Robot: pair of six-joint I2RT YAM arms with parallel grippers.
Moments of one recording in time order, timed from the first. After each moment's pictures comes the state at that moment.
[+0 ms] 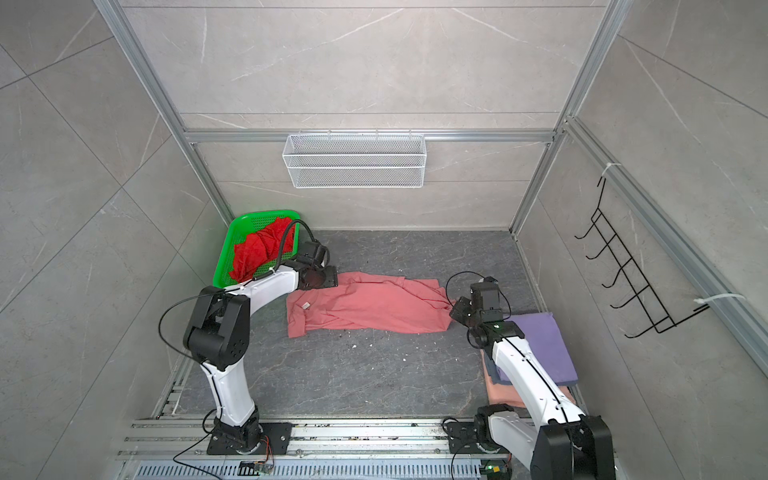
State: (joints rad) left arm -0.38 1.95 1.38 -0.43 -0.09 -0.39; right arm 0.12 1.08 0.66 -0.35 0.00 0.62
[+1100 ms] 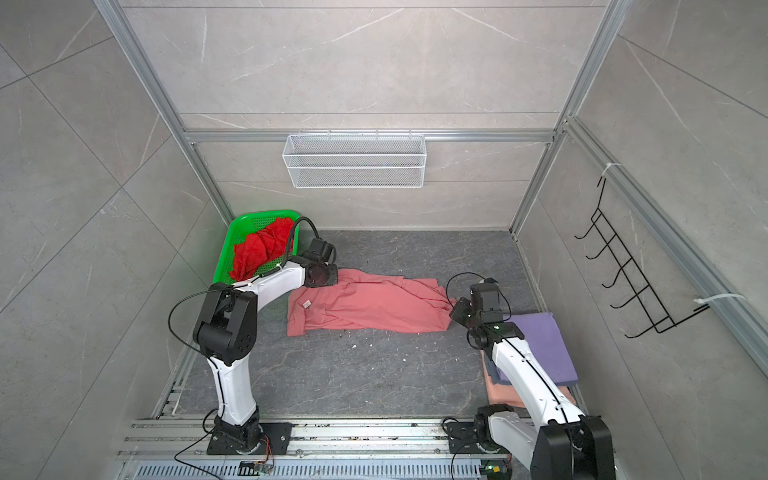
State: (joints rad) left arm -0.41 1.97 1.45 -0.50 -0.17 -0.42; right arm 0.12 1.07 0.65 -0.35 0.00 0.63
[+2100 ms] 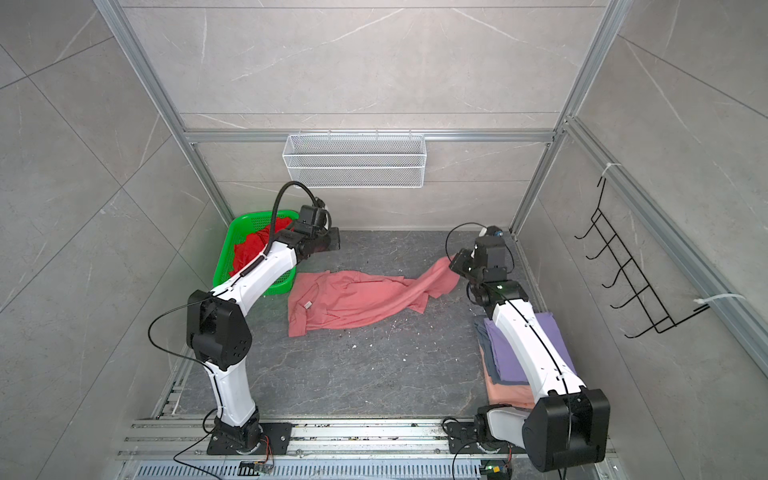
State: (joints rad) left arm -0.41 1.91 1.80 -0.55 -0.12 -0.33; right arm 0.12 1.28 1.14 -0.31 0.02 0.54
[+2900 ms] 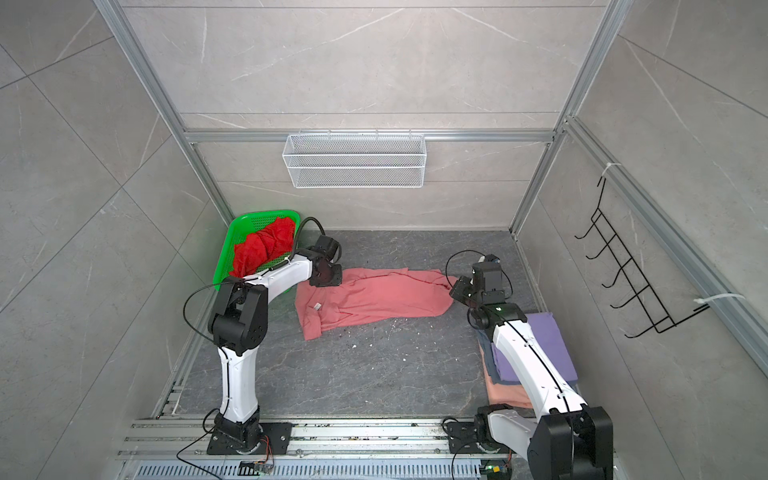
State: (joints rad) left arm -0.41 2.12 1.62 -0.65 -0.13 -0.41; right arm 0.12 1.15 0.85 -0.36 0.01 0.58
